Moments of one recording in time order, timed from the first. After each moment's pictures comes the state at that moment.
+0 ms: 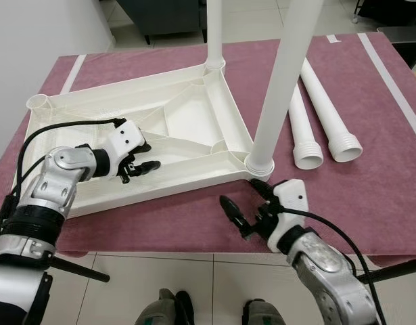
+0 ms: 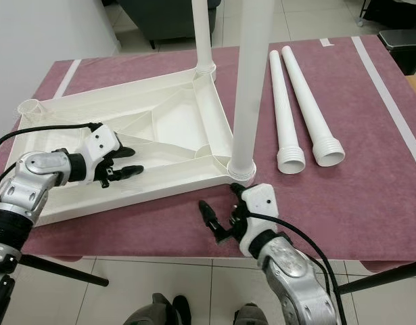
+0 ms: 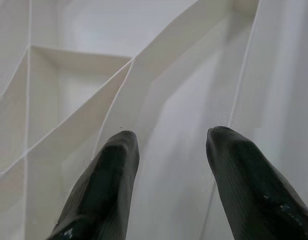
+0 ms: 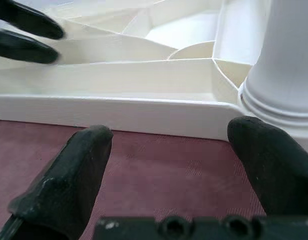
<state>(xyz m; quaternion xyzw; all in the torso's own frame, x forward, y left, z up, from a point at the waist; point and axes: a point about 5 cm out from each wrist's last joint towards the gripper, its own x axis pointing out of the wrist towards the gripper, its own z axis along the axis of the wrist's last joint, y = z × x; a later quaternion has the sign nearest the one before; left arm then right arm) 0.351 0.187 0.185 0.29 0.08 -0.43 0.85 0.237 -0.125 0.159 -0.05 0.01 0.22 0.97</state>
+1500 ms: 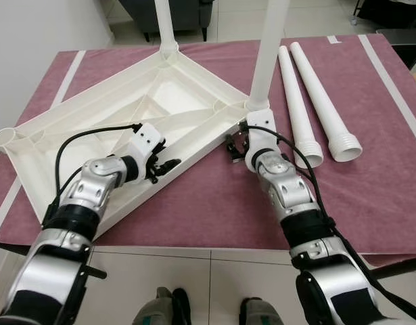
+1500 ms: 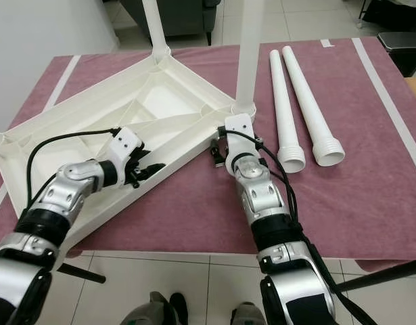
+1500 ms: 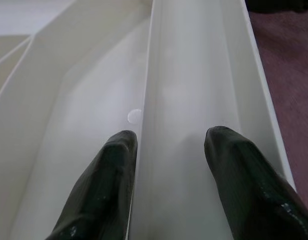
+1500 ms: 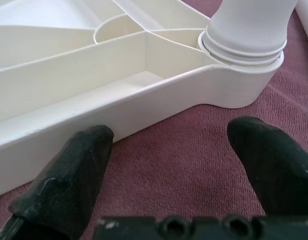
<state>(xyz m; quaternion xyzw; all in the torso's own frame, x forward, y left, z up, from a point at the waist) 0.372 0.102 0.161 0.14 0.06 -0.39 0.91 0.377 -0.112 0.183 -0.11 0.03 0.06 0.99</state>
